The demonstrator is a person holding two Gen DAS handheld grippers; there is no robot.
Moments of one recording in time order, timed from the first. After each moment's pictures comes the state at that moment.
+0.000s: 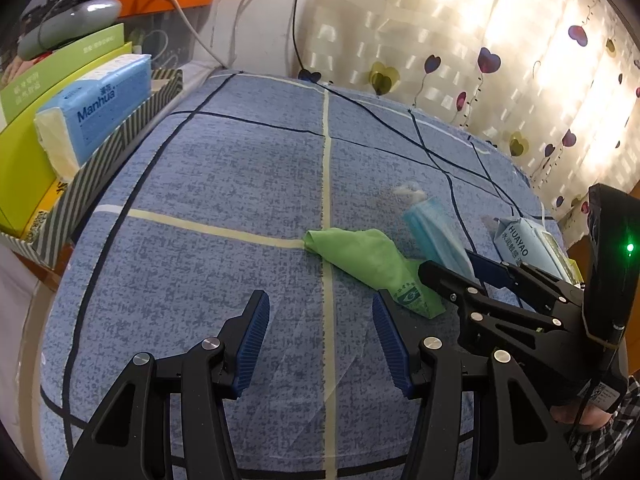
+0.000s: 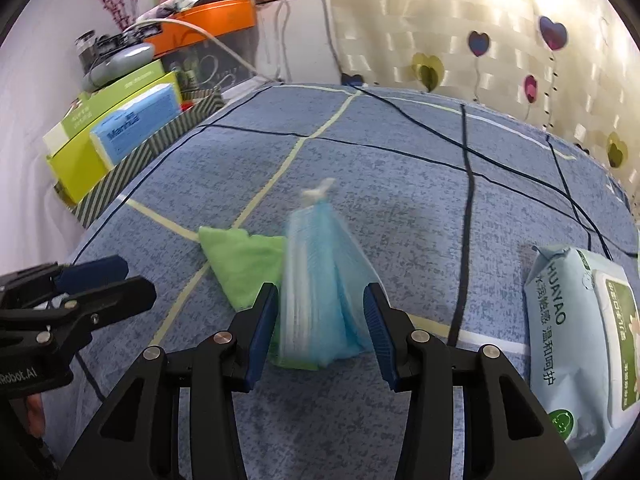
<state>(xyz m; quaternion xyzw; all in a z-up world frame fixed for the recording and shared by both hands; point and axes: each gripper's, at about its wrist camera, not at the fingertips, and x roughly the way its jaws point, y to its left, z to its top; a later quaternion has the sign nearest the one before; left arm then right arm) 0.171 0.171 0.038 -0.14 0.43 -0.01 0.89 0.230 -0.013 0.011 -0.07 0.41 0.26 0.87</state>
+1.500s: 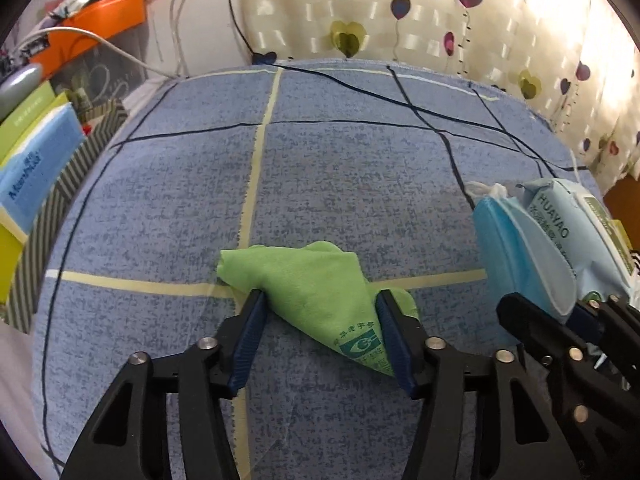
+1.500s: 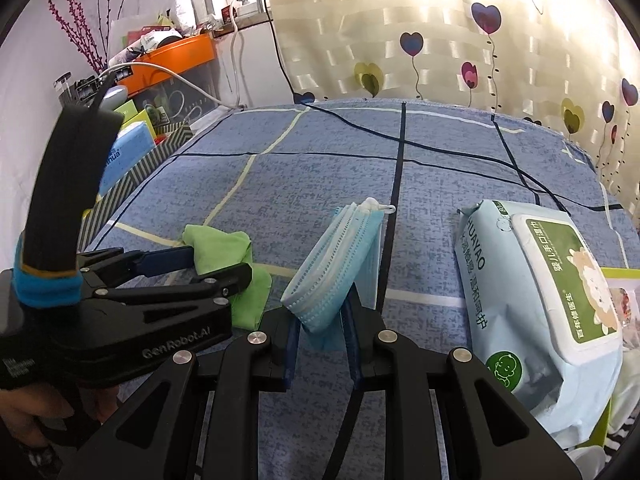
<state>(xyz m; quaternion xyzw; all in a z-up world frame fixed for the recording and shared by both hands) 0.232 0.100 0.014 -0.03 0.47 0.02 0.88 0.206 -0.062 0.020 -0.02 0.39 0.22 0.90</state>
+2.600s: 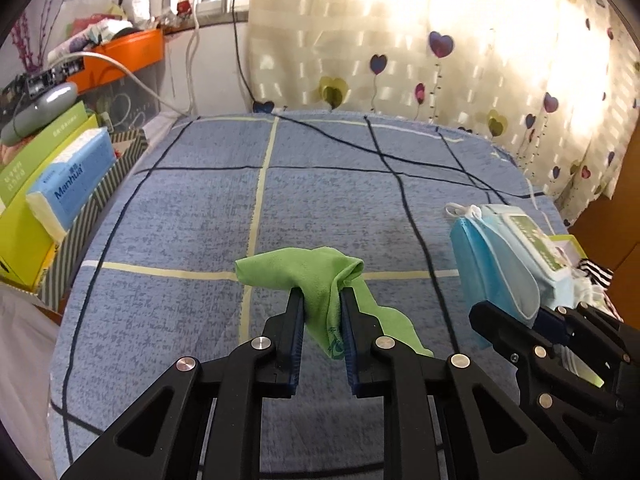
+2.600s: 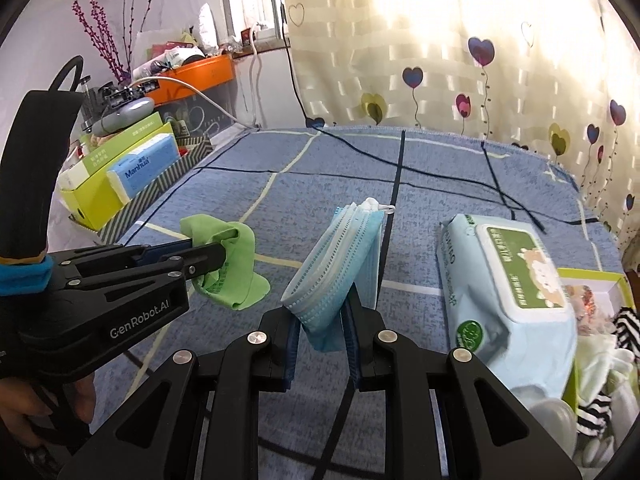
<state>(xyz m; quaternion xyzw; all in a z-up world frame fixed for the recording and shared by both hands) 0.162 0.090 0.070 -0.05 0.40 0.00 0.91 0.153 -0.075 0.056 -0.03 0.34 0.22 0.91</state>
